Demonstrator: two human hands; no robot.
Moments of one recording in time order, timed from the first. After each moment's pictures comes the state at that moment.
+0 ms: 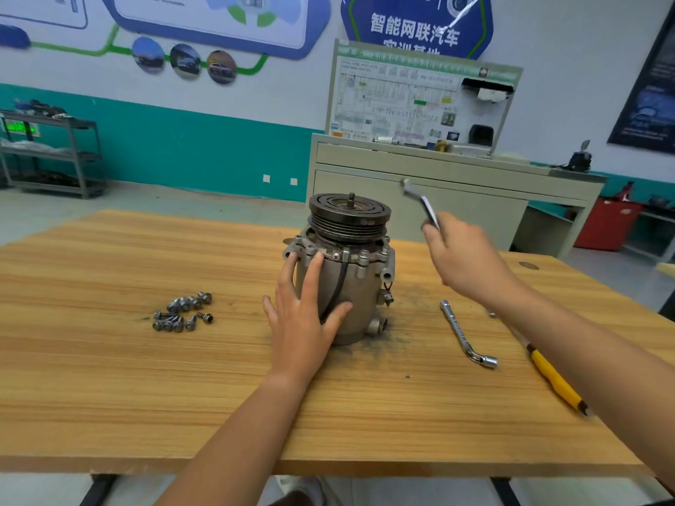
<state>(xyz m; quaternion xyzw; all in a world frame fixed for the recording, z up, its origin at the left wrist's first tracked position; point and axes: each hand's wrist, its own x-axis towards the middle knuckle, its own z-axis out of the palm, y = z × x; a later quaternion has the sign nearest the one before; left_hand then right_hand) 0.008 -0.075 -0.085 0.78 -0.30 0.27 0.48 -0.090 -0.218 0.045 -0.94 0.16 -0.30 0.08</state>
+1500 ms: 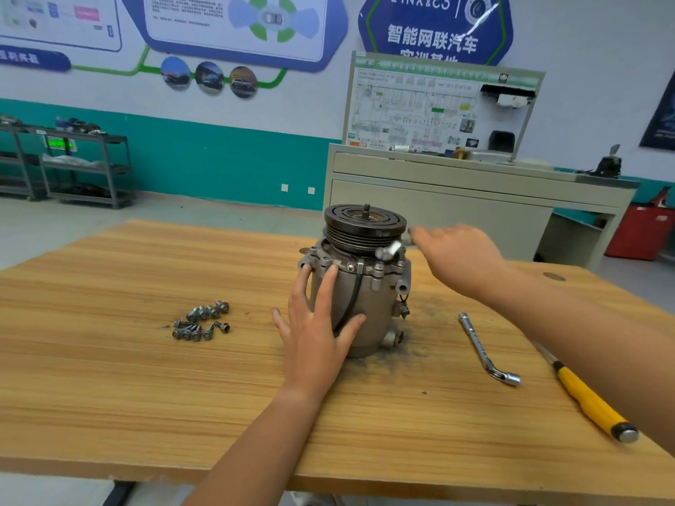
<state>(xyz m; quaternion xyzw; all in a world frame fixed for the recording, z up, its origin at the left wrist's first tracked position) 0.009 -0.076 -0.089 0.79 -0.29 0.30 0.46 -0.060 -0.236 0.050 -0.93 0.05 -0.21 -0.31</state>
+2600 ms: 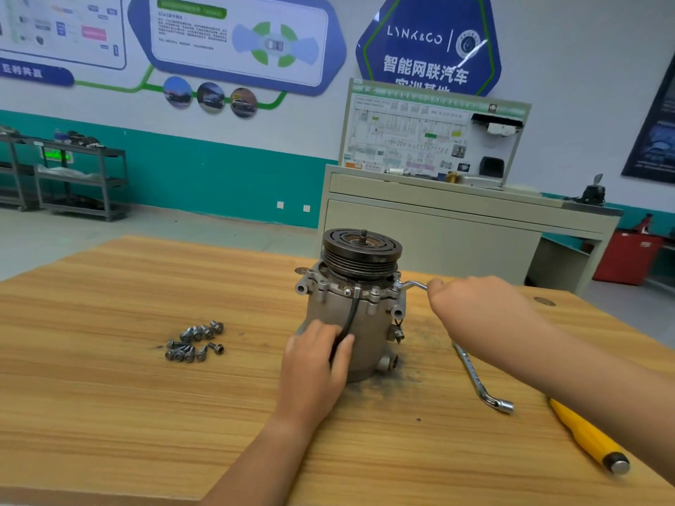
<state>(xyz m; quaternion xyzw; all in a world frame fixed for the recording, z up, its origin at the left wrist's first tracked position) 0.000 -0.067 -0.083 0.73 -0.35 0.35 0.47 -0.115 -0.181 0.069 -0.93 0.12 -0.03 -0.35</state>
